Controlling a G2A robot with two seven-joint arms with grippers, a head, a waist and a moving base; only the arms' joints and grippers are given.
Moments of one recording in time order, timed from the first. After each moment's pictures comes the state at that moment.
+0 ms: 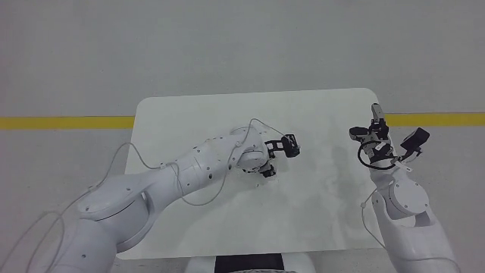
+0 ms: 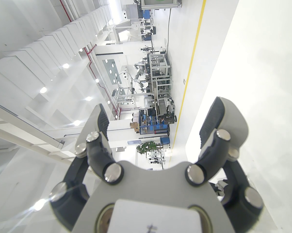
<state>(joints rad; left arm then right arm) 0.59 -1.45 -0.17 -1.10 0.76 -0.34 -0.95 -1.73 -1.15 1.60 -1.80 0.42 0.00 0.00</state>
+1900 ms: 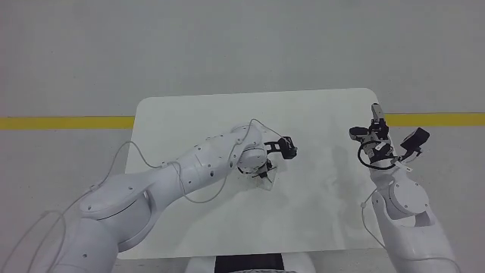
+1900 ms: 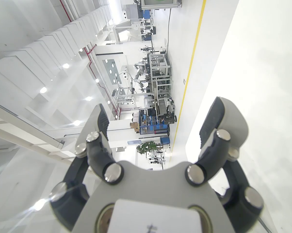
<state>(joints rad) 0.58 -1.47 -0.17 -1.06 0.73 -0.34 -1.03 -1.73 -1.15 1.60 -1.80 0.42 0.00 0.00</state>
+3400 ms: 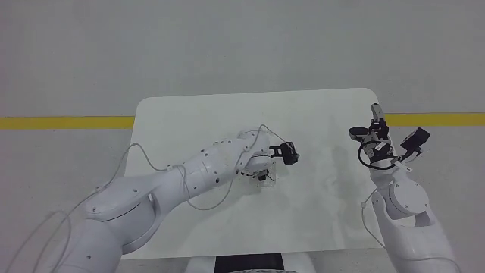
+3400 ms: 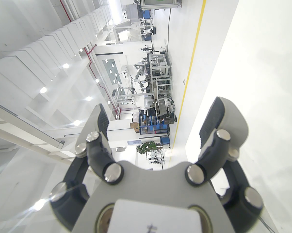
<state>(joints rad) 0.60 -1.50 -0.17 -1.09 0.87 -0.34 -1.12 -1.73 -1.15 1.60 -1.80 0.42 0.00 0.00</state>
